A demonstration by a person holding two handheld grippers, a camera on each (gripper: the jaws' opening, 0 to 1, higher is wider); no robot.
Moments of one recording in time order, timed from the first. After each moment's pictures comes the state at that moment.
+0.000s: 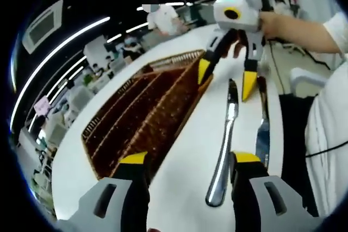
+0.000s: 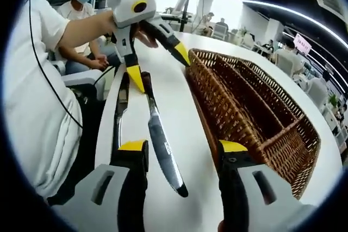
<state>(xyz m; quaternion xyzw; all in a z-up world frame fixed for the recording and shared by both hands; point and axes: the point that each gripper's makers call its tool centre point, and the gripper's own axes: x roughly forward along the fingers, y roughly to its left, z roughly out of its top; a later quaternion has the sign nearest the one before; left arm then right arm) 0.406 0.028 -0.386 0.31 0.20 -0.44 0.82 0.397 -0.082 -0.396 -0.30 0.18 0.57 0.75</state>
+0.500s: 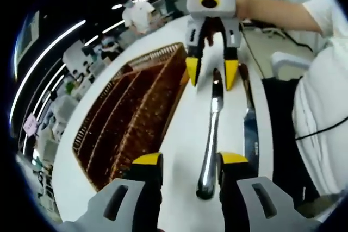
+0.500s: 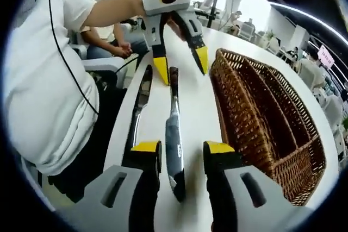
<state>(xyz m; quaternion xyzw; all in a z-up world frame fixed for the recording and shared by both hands) 0.393 0.023 -0.391 0.36 0.22 -0.49 0.76 0.376 -0.072 -0.400 -0.34 0.18 0.64 0.67</state>
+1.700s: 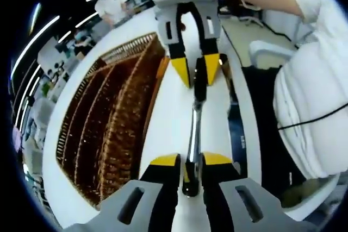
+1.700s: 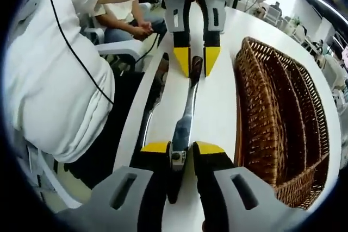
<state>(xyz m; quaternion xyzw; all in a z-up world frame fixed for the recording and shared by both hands) 0.377 0.021 -0.405 0.38 0.29 -0.56 0.68 0.368 -0.065 -0.410 -0.39 0.27 0.66 0.58</state>
